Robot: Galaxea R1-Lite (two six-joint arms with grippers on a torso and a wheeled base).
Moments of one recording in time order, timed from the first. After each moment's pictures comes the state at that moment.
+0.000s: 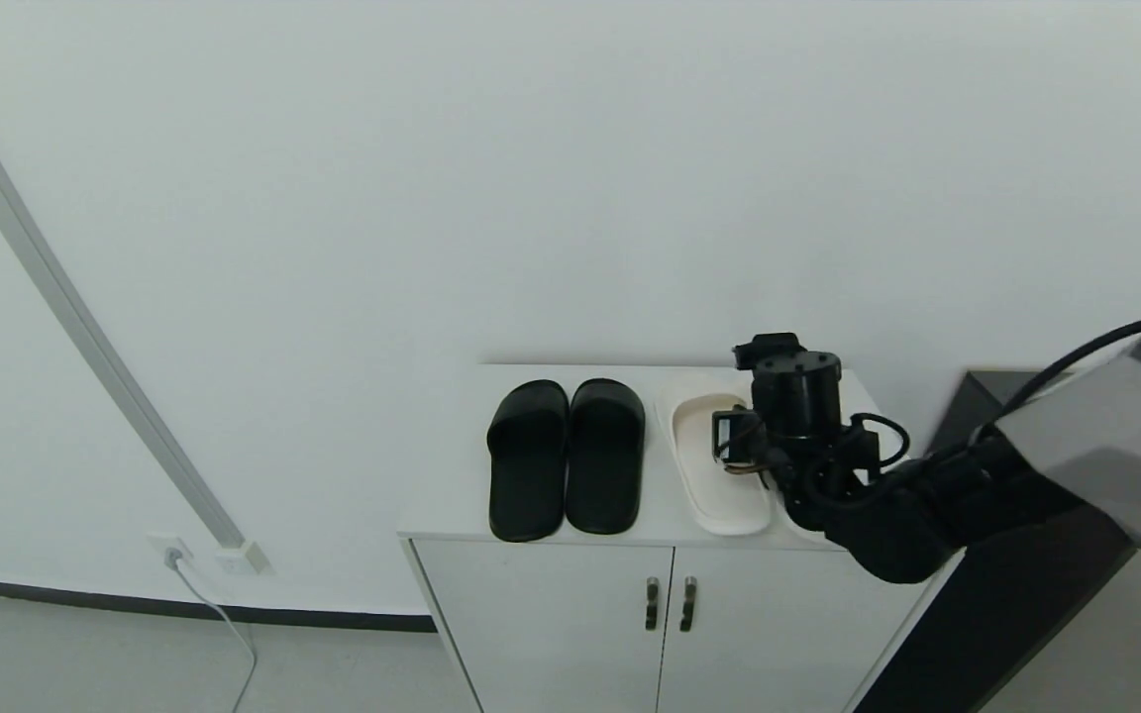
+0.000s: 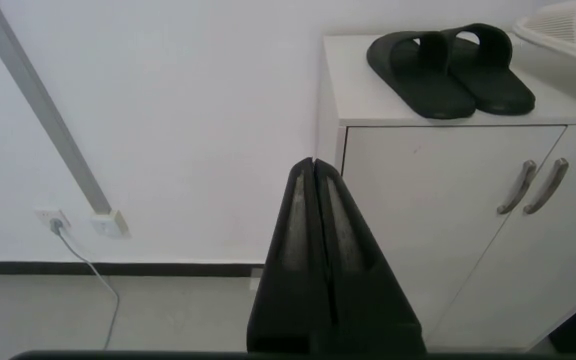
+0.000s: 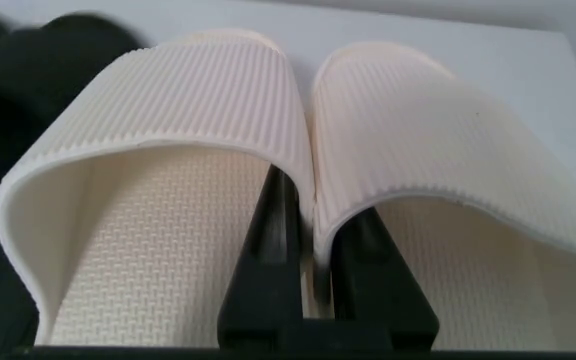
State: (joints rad) left arm 0.00 0.00 0.00 0.01 0.02 0.03; right arm 0.61 2.10 -1.10 -0.74 -0.54 0.14
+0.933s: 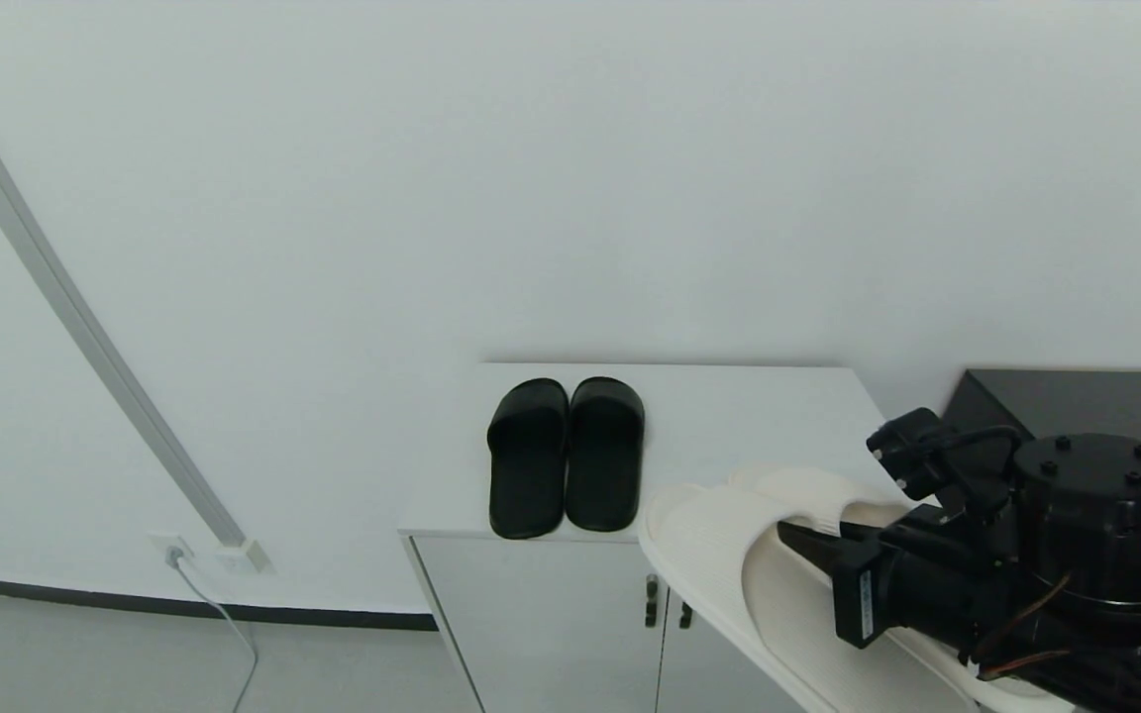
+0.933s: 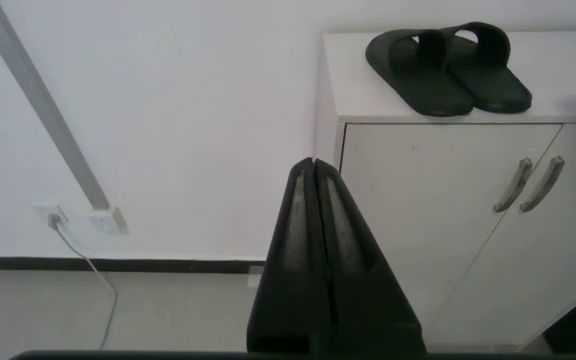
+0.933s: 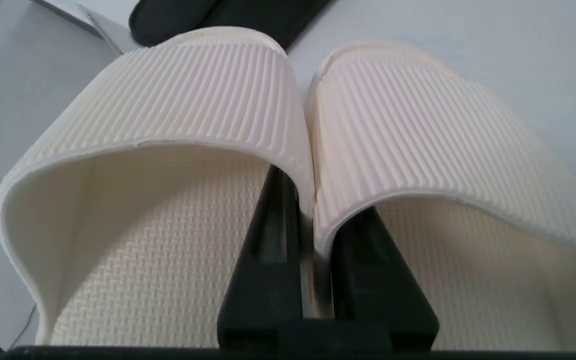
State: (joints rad) left arm 0.00 0.00 0.00 0.01 0.02 0.02; right arm 0.72 1.55 -0.48 -0.74 -0.11 0.13
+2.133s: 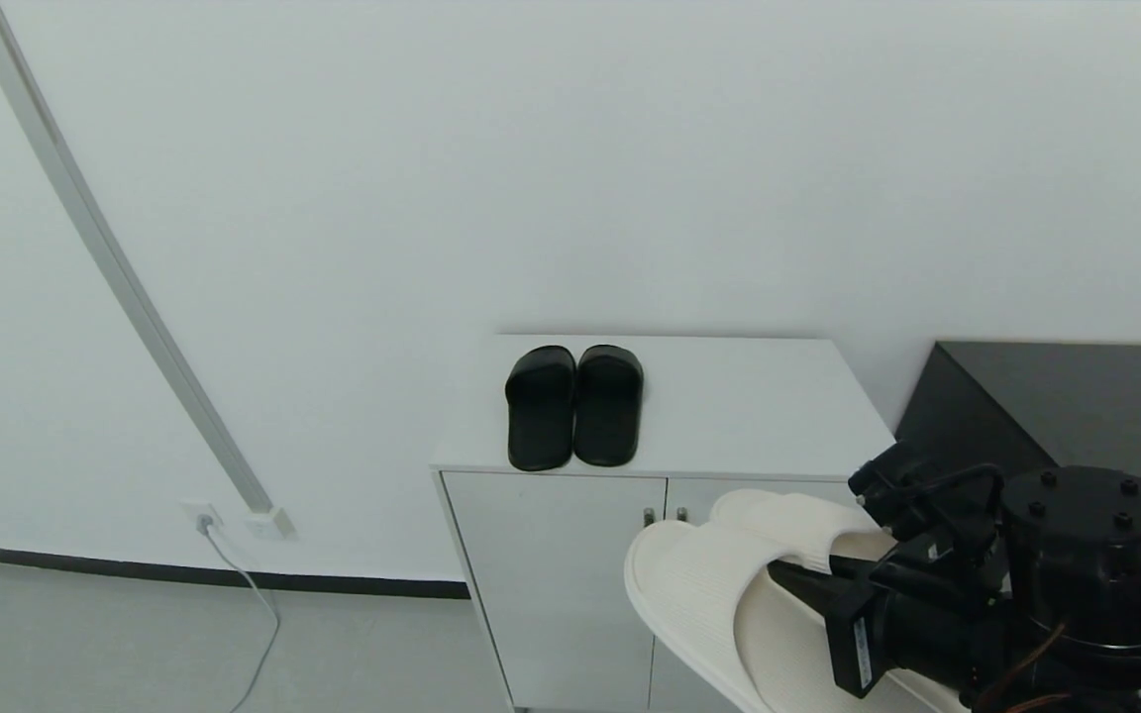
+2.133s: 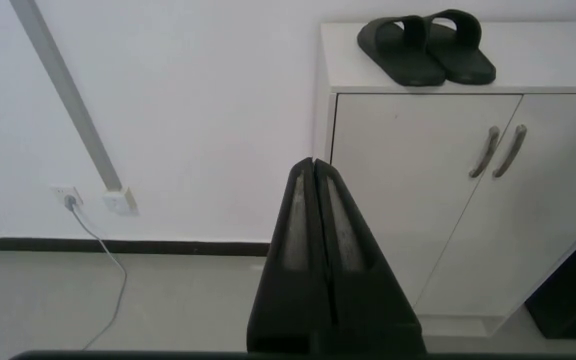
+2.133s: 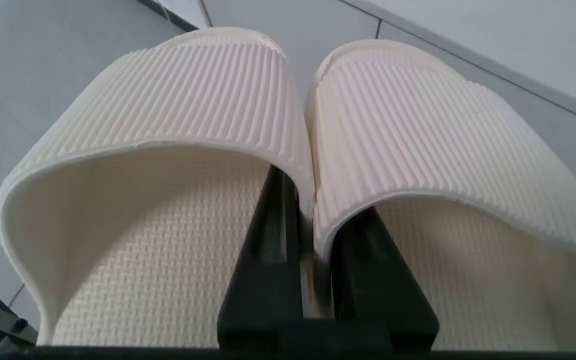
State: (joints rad) left arm 0.00 0.00 0.00 0.01 0.02 0.02; right arm 0.77 1.55 -0.45 -0.74 -0.10 0.10
